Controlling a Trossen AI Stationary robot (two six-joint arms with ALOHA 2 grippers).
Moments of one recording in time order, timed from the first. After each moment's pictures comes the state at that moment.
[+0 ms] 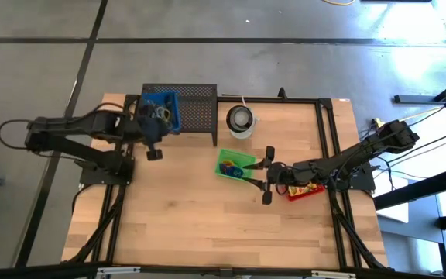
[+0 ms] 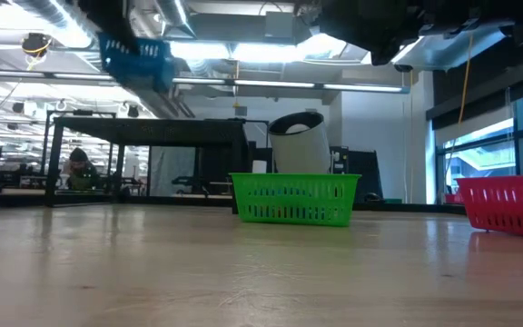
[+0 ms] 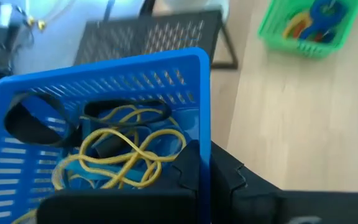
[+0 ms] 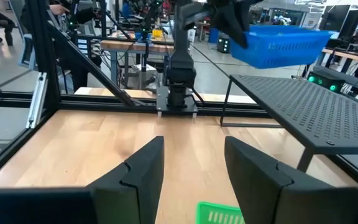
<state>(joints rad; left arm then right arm) 0.02 0.99 1.14 -1.11 -0.47 0.03 0.37 1.35 0.55 0.71 0.45 -0.04</state>
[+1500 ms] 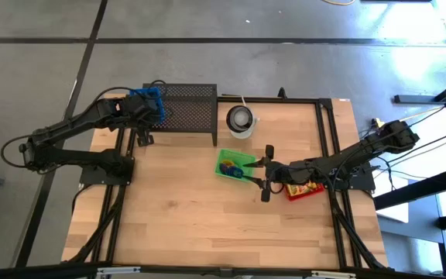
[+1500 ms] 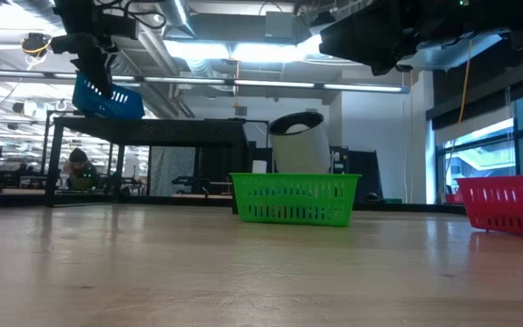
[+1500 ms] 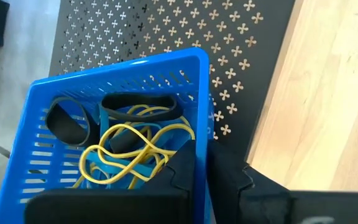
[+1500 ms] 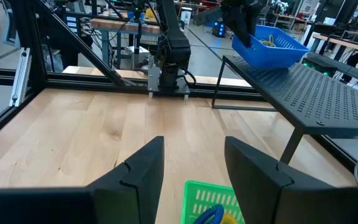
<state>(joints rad) 0.49 0.96 1.03 -1.19 -0.32 0.33 0.35 1.35 0.55 0.63 0.46 -0.03</state>
